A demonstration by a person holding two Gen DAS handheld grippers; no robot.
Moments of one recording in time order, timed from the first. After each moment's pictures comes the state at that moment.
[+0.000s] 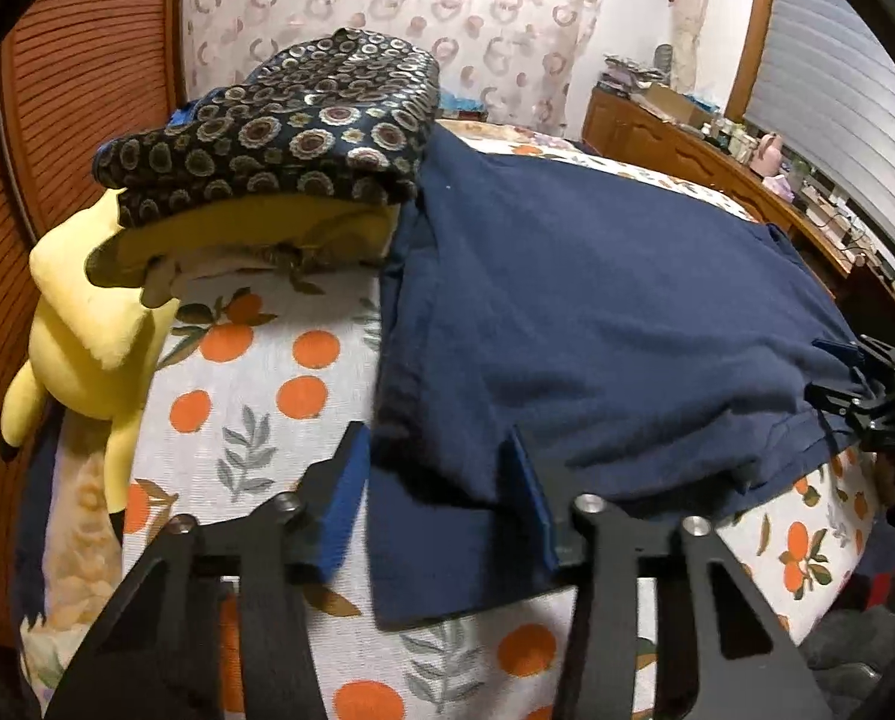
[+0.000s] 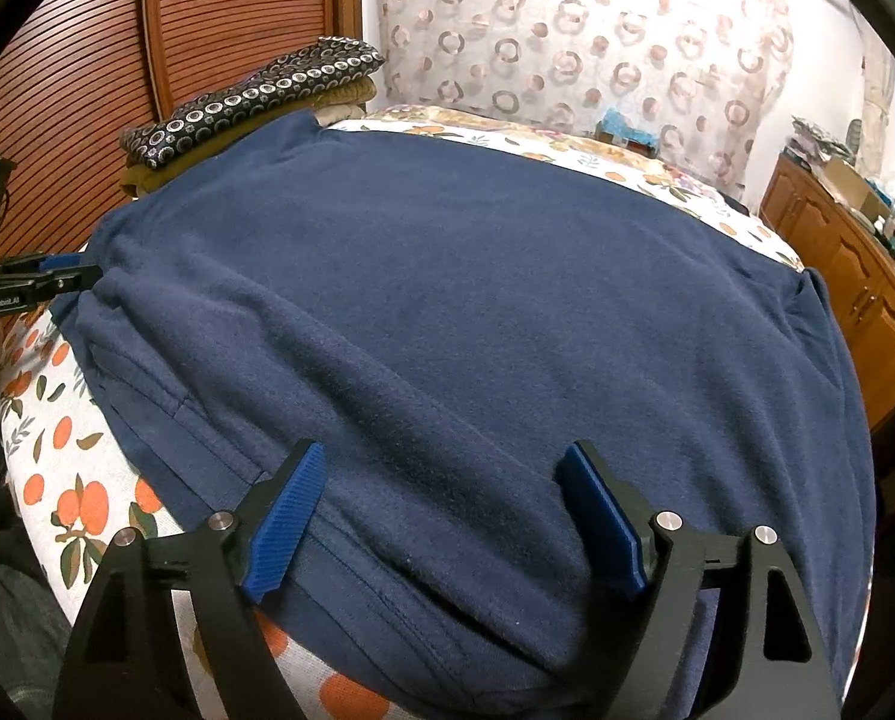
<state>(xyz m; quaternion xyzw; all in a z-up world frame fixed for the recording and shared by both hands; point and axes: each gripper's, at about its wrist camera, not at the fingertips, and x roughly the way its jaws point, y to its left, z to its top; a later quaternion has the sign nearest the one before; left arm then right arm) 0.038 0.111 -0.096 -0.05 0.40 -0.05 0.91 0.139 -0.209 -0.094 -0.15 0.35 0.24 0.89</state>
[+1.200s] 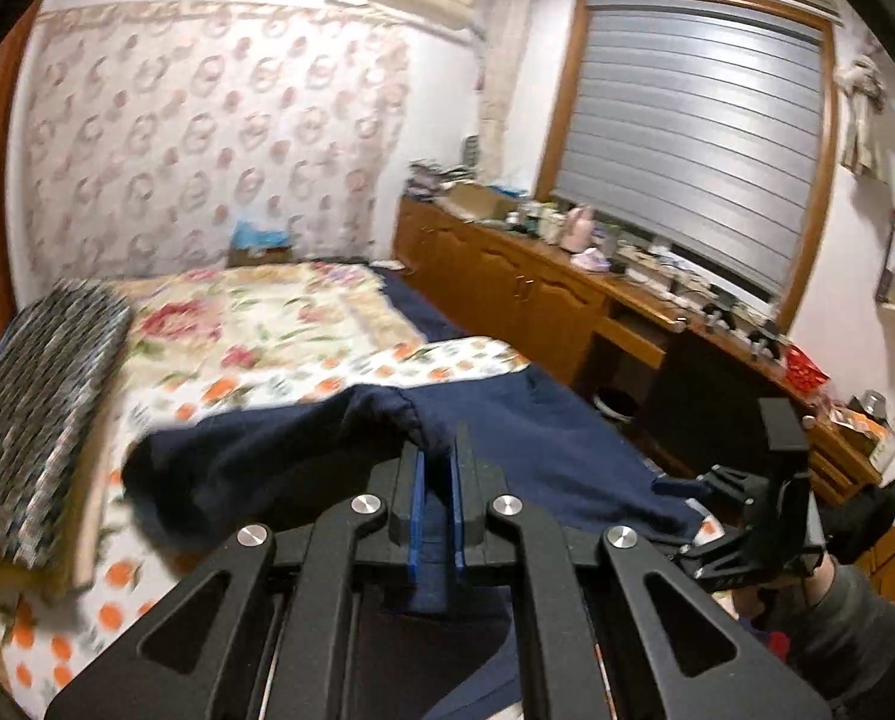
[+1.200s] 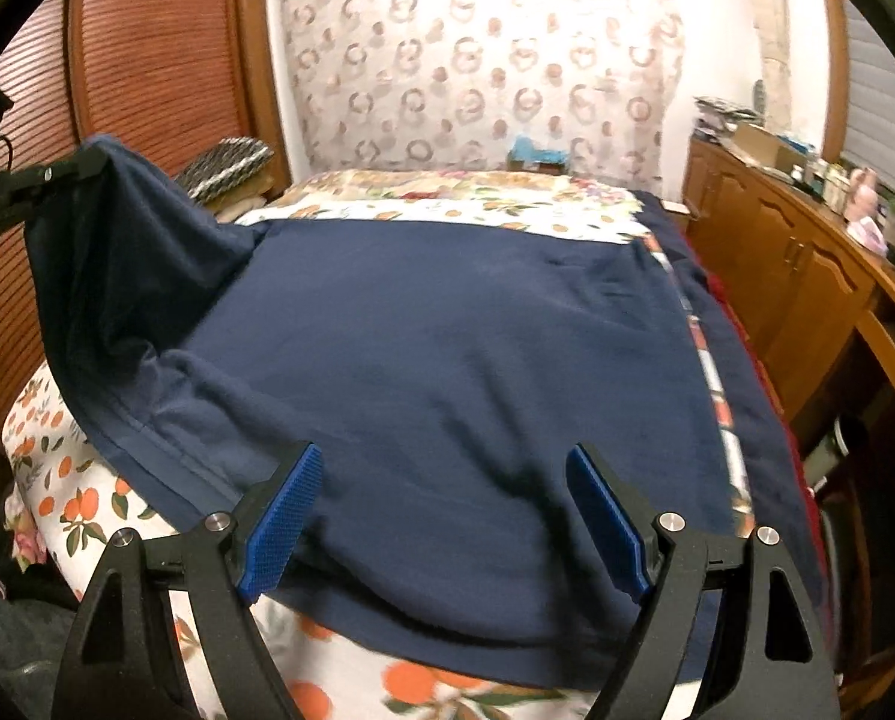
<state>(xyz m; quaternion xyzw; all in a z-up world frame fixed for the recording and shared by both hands) 0.094 -0.054 0.052 -0.04 0.24 -0.26 0.93 0.079 -0.293 -0.083 -0.06 0.31 0.17 0.93</state>
